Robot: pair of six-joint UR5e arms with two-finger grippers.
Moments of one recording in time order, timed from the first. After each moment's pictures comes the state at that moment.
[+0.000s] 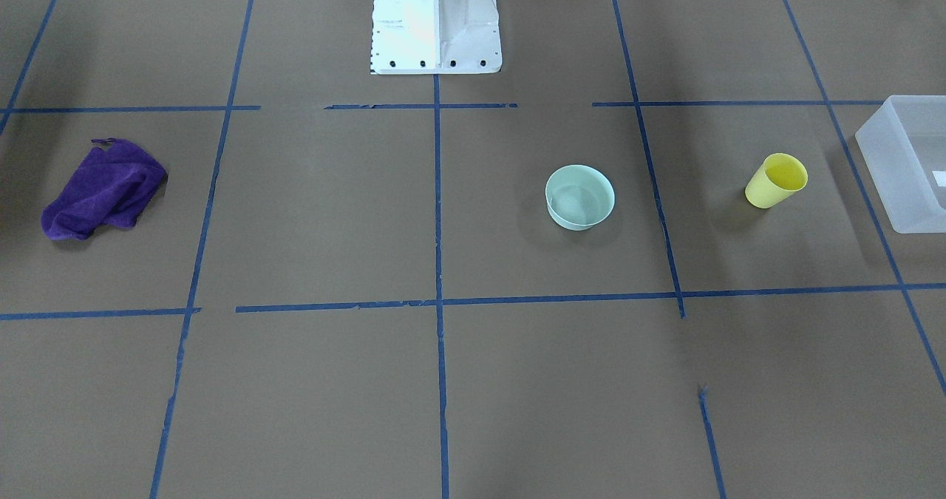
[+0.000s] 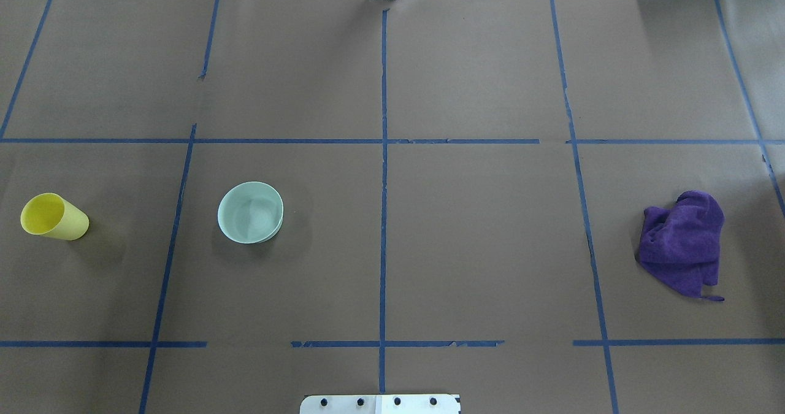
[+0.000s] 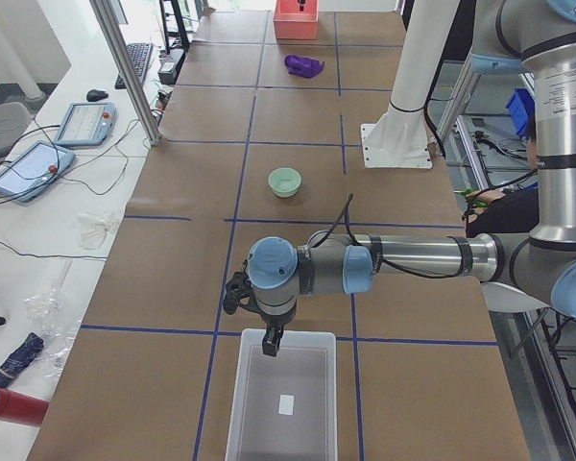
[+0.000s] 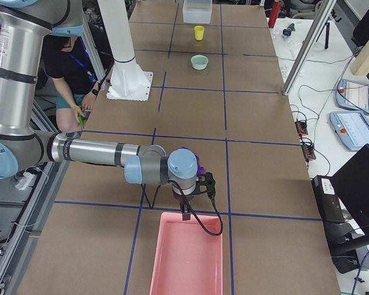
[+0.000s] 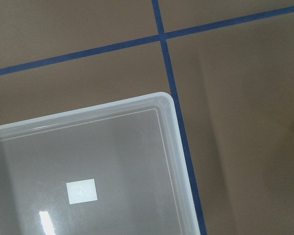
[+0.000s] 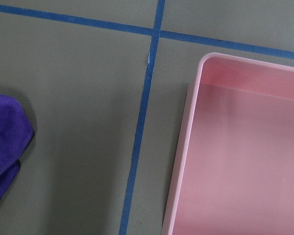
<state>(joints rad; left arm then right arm) -1.63 -1.40 -1.75 -1.50 -2.37 0.30 1.56 -1.81 1.74 -1.45 2.34 -0.10</state>
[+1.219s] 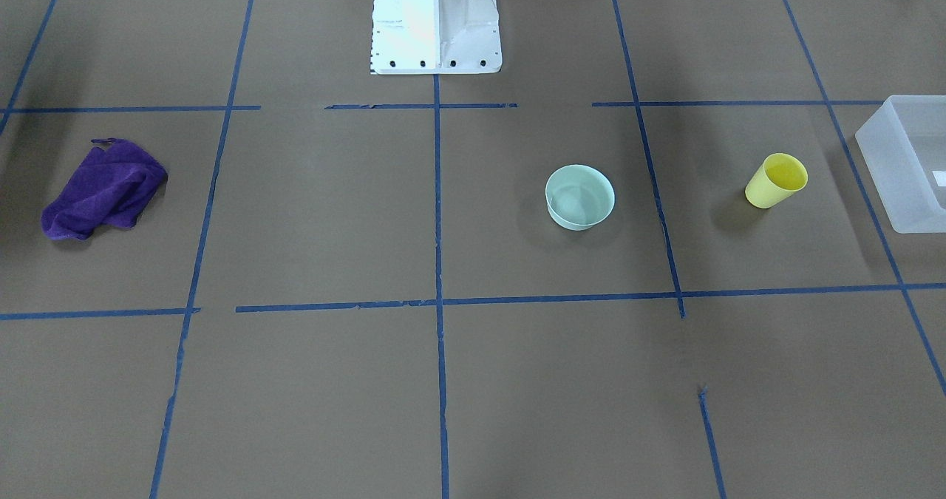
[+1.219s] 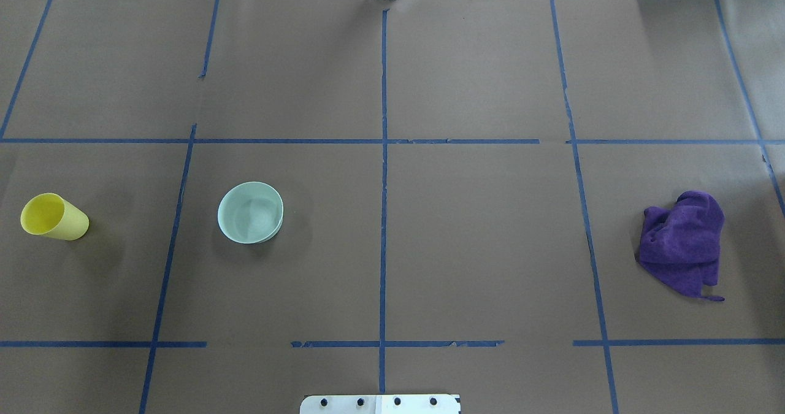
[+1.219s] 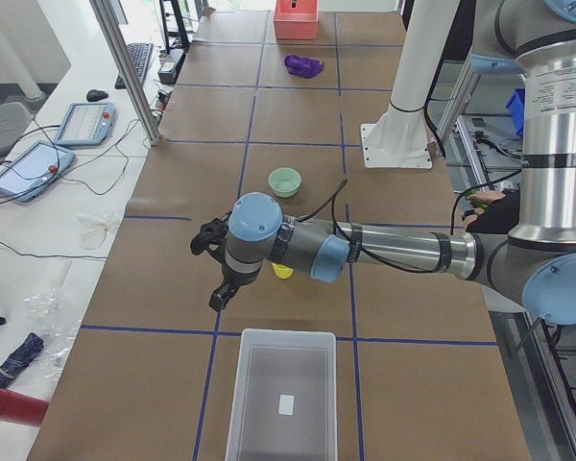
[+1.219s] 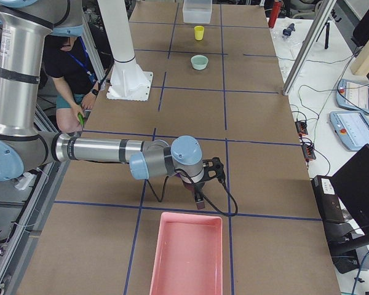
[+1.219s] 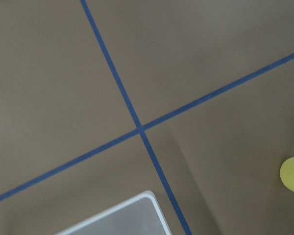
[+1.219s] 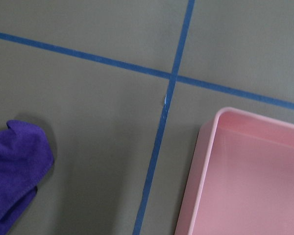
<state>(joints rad) -1.61 -1.50 -1.74 -1.90 -2.38 0.29 1.55 -1.77 1.77 -1.28 2.34 -0.09</state>
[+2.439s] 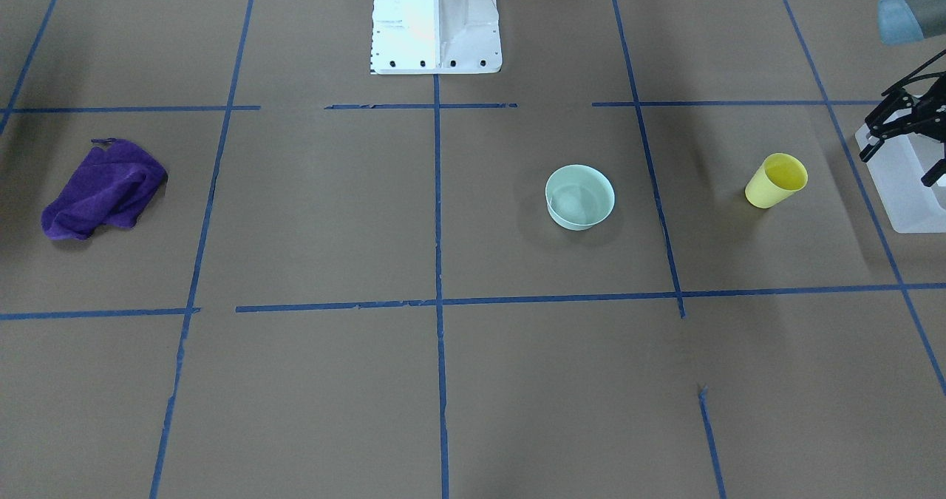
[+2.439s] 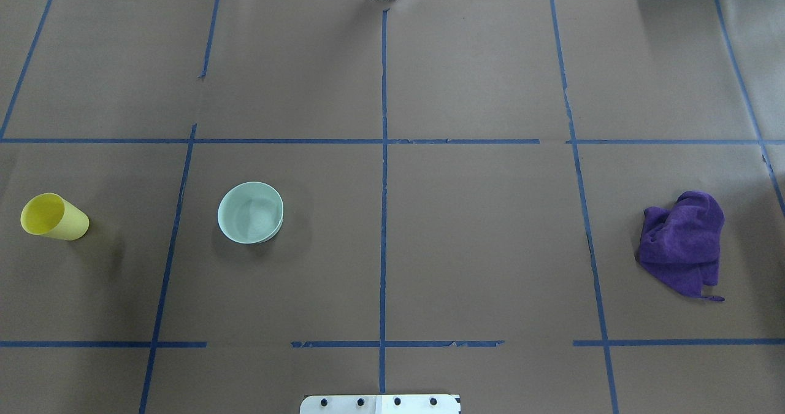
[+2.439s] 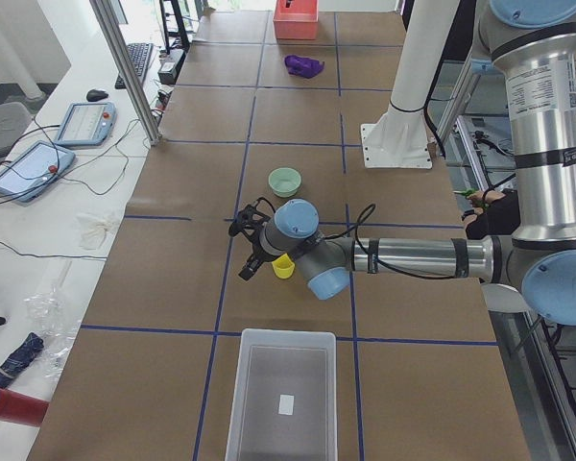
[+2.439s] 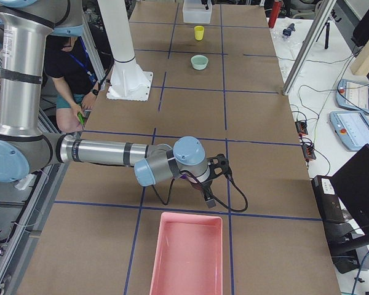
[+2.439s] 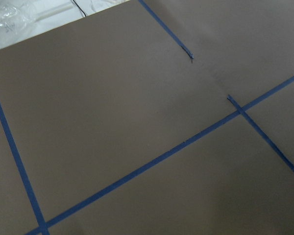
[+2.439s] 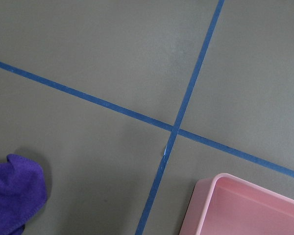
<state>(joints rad) -1.23 -1.36 -1.71 -2.57 -2.22 -0.42 1.55 -1.75 1.69 -1.14 2.34 -0.08</state>
